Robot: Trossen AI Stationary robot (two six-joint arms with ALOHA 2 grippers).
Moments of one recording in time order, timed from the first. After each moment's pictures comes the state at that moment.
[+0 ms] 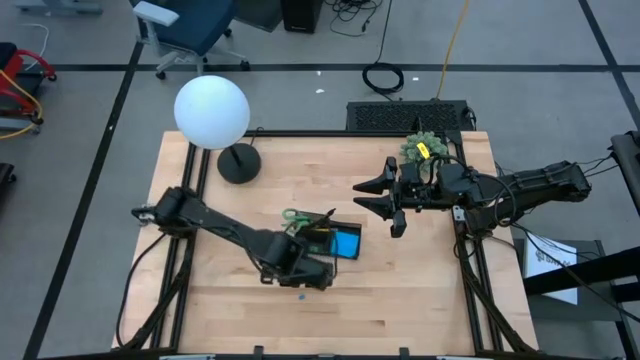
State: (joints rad) left arm -0.39 1.97 1.78 -1.10 0.06 -1.90; right arm 0.15 1.09 0.96 0.21 0.16 0.28
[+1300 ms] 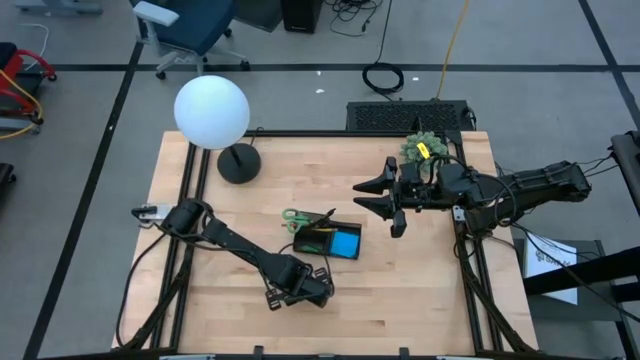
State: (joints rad) left arm -0.44 2.11 1.53 -0.76 0.07 -2.39; right arm 0.15 1.09 0.96 0.21 0.15 0.28
